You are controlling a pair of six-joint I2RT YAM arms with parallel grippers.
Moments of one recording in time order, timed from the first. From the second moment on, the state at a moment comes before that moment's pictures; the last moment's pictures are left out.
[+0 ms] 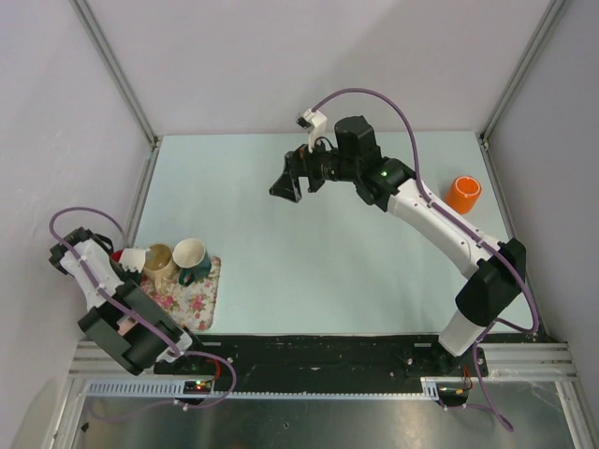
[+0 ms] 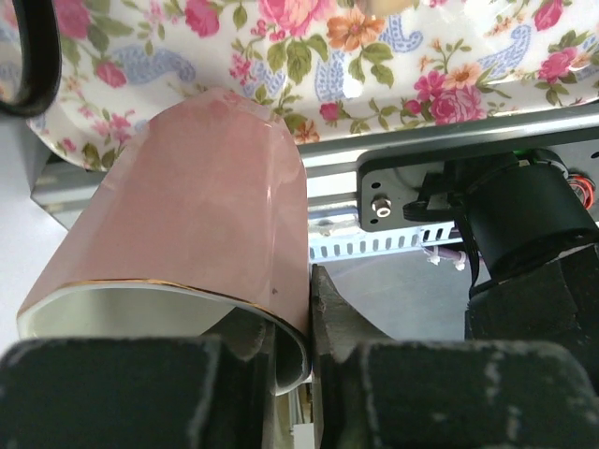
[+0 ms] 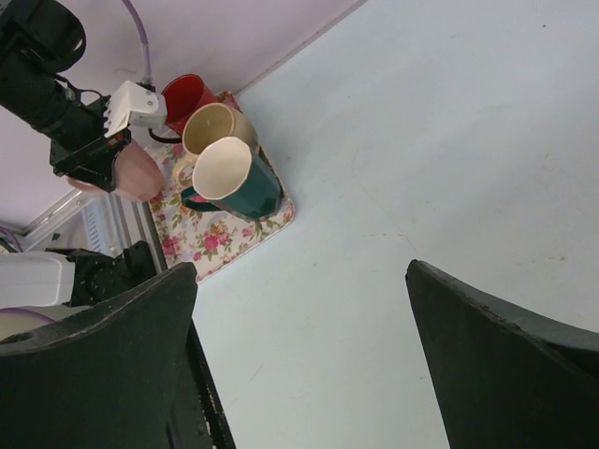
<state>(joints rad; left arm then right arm) 0.82 1.26 0.99 -1.36 -0.04 0.93 0.69 1.67 1.66 -0.30 -0.52 0.21</state>
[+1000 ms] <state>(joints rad) 0.79 1.35 0.97 -1.21 -0.04 1.03 0.69 1.67 1.65 -0.32 -0.44 0.20</state>
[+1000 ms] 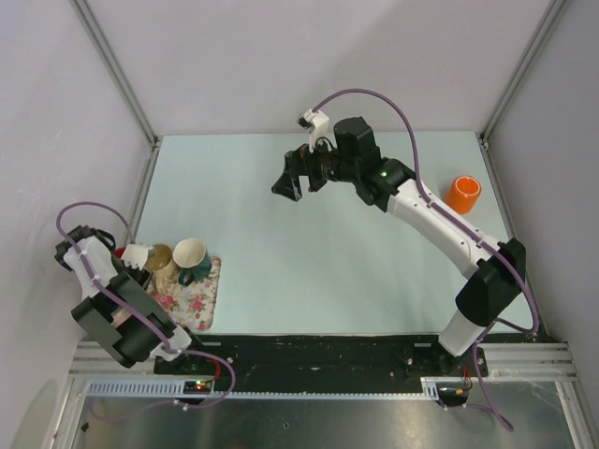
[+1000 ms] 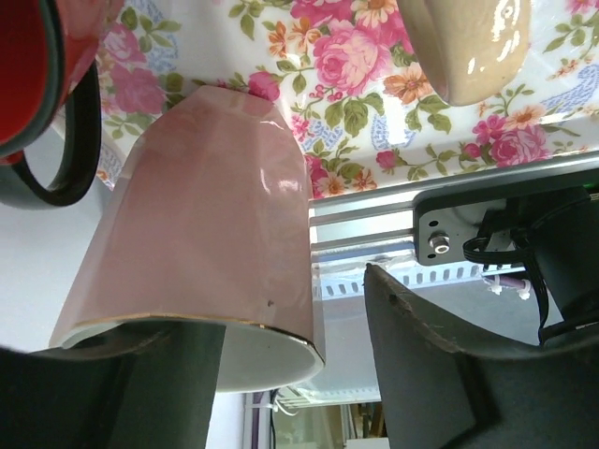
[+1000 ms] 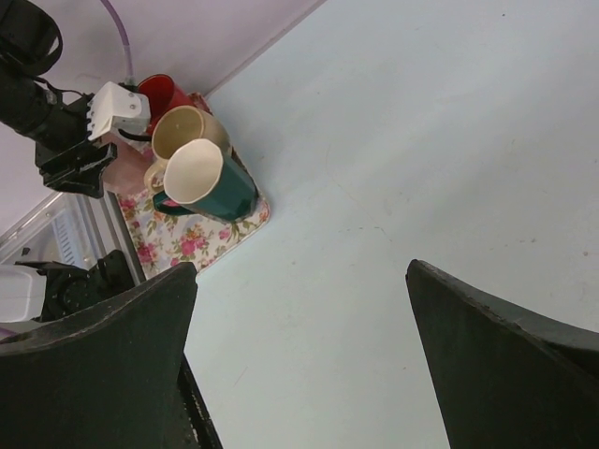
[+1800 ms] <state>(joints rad) 0.51 1.18 1.38 -1.33 0.23 0.77 -0.03 1.67 1.66 -0.67 0.03 0.24</state>
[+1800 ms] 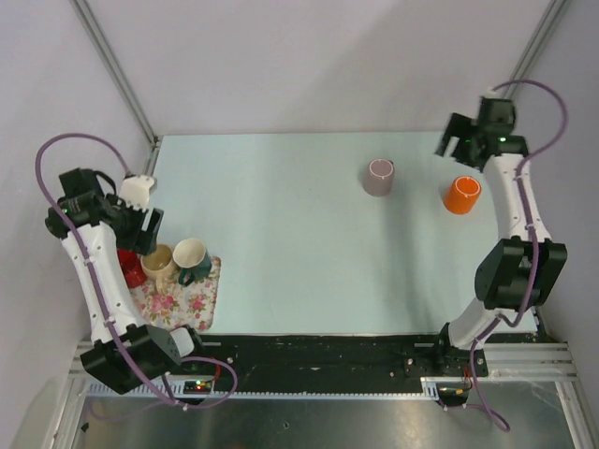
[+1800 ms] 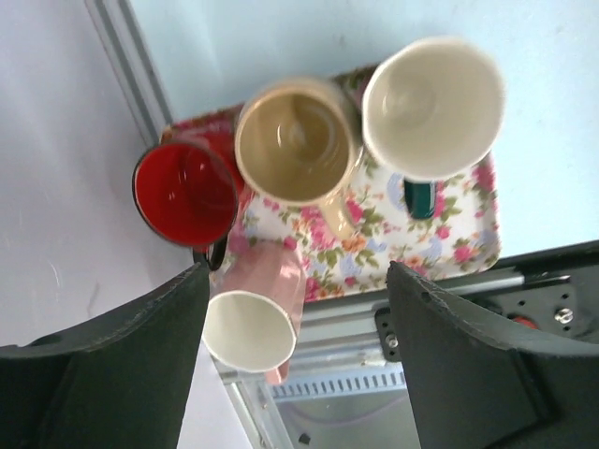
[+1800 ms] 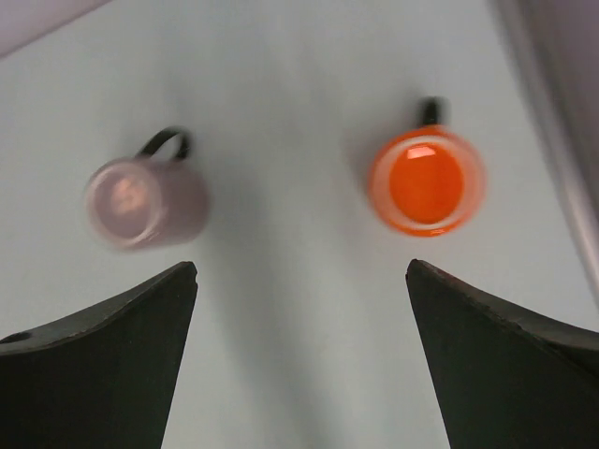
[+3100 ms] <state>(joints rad) 0.26 1.25 1.45 -1.32 0.21 0.52 -0.24 2.48 2.23 -1.13 -0.05 0.28</state>
